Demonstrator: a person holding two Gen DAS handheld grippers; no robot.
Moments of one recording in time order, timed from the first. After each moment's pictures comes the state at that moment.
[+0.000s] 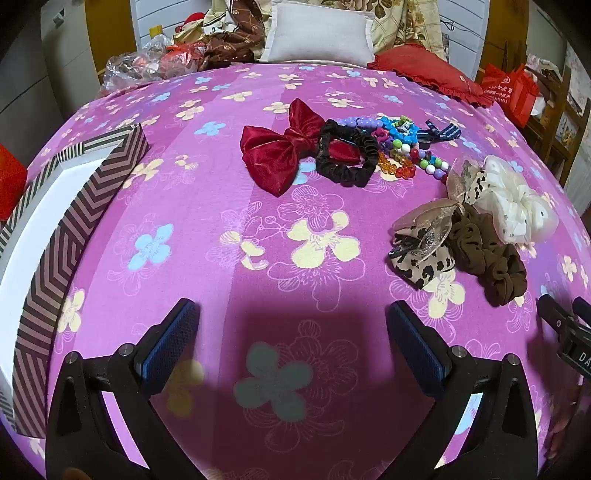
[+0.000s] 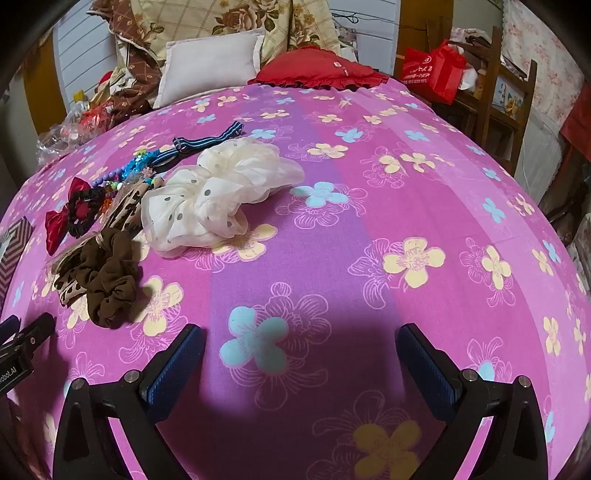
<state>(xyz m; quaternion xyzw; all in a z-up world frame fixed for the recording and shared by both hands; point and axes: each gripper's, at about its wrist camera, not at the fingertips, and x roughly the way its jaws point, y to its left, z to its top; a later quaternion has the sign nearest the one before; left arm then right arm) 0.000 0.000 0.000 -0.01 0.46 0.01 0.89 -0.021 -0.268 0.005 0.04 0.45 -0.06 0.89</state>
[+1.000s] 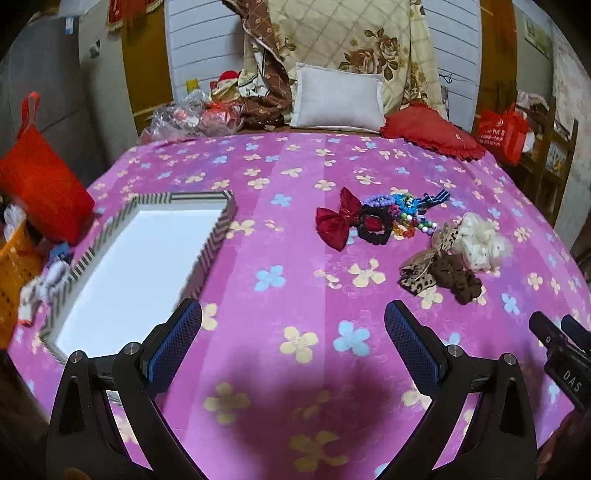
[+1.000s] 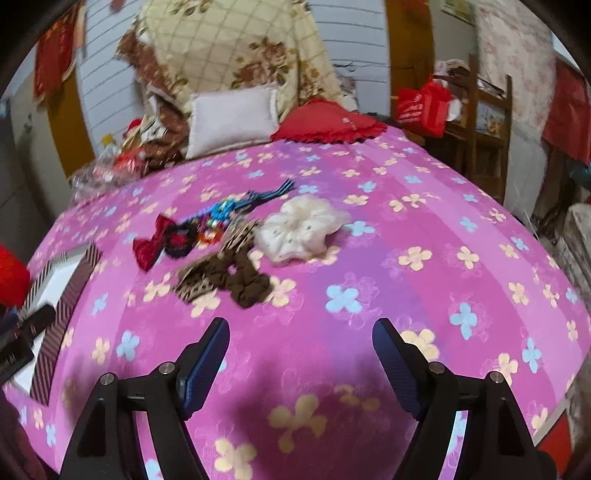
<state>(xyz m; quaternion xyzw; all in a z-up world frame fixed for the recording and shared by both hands) -0.094 0.055 0.098 0.01 0.36 0.04 0.93 -0.116 -0.191 0.080 0.07 0.37 -0.05 0.92</state>
